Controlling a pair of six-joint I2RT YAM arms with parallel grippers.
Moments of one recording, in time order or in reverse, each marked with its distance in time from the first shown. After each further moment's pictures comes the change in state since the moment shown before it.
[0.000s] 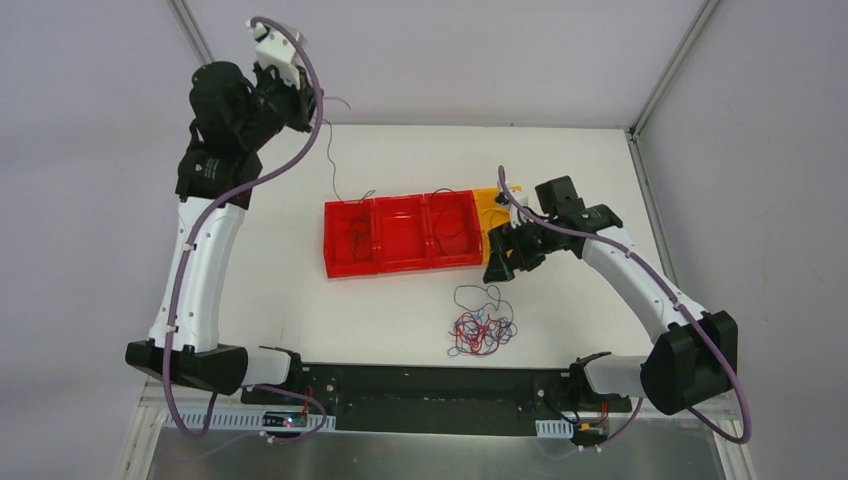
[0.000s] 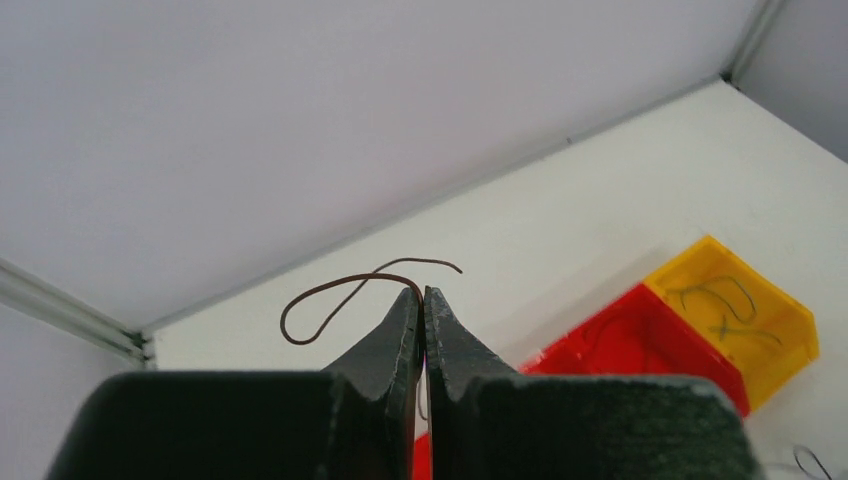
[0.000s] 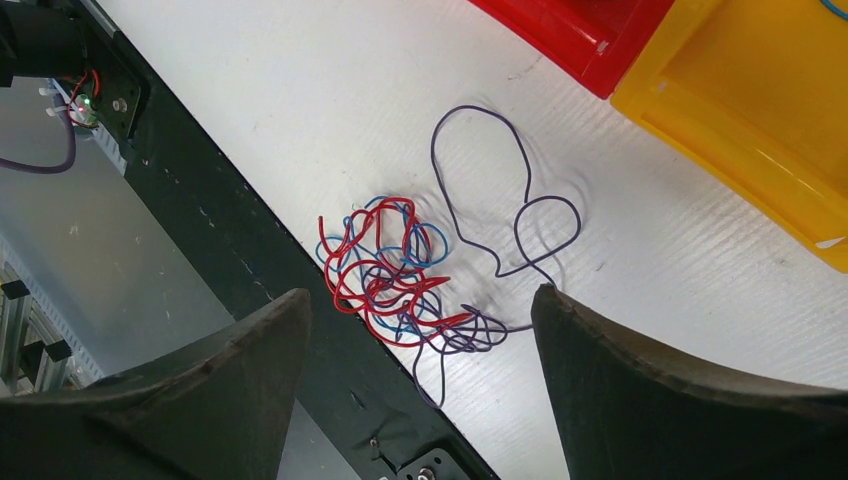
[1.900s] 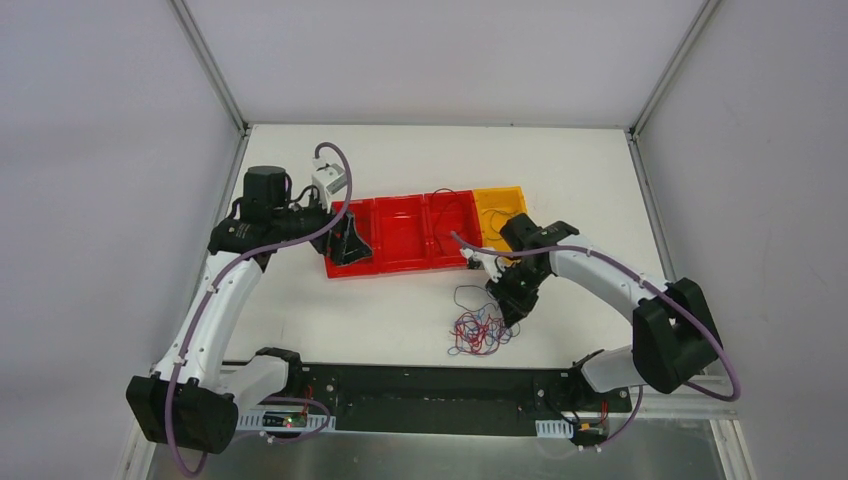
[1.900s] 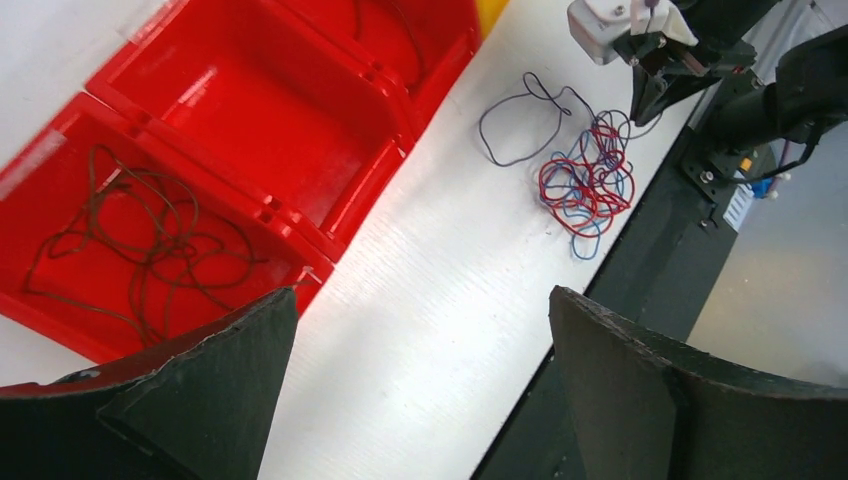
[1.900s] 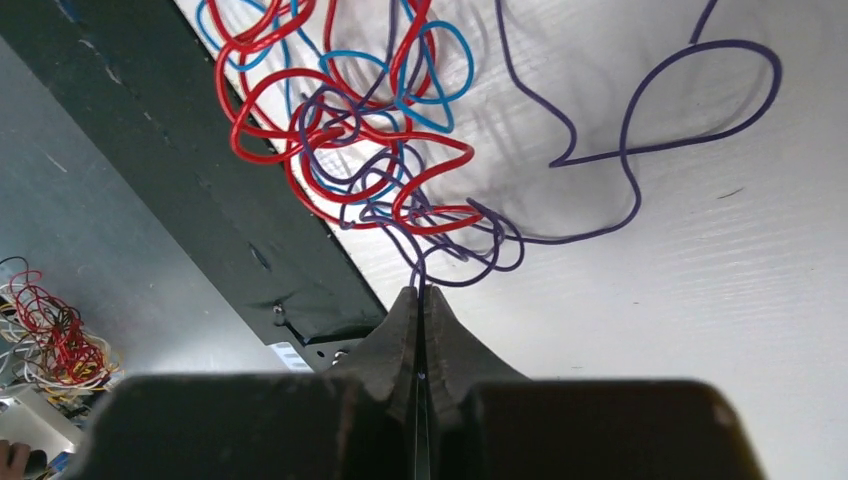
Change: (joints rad) left arm 0.029 -0.307 -0.778 -0.205 0.546 0.042; right arm 0.185 0.124 -0.142 -0.162 0.143 -0.341
